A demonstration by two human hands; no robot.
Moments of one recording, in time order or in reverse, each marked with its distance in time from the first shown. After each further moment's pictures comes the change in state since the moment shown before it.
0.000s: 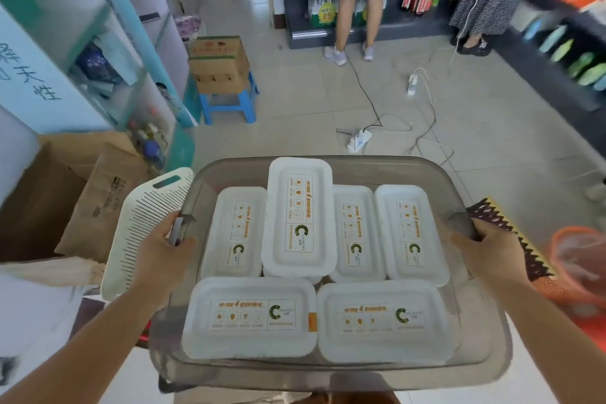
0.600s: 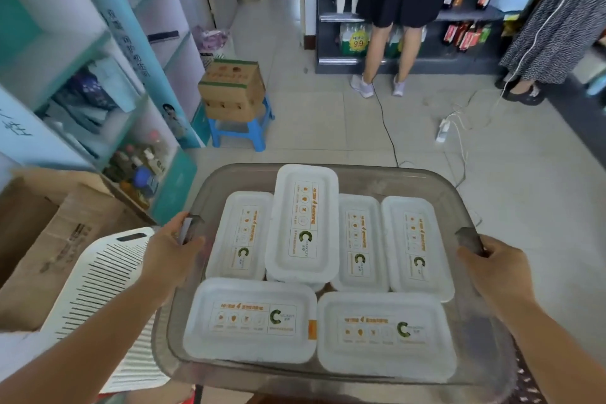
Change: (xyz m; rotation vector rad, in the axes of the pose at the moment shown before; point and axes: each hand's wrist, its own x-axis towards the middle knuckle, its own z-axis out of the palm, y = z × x) left_hand 0.167 0.160 0.128 -0.023 0.105 -0.158; right_hand 0.287 -0.092 0.007 -0.002 -0.082 -0.019
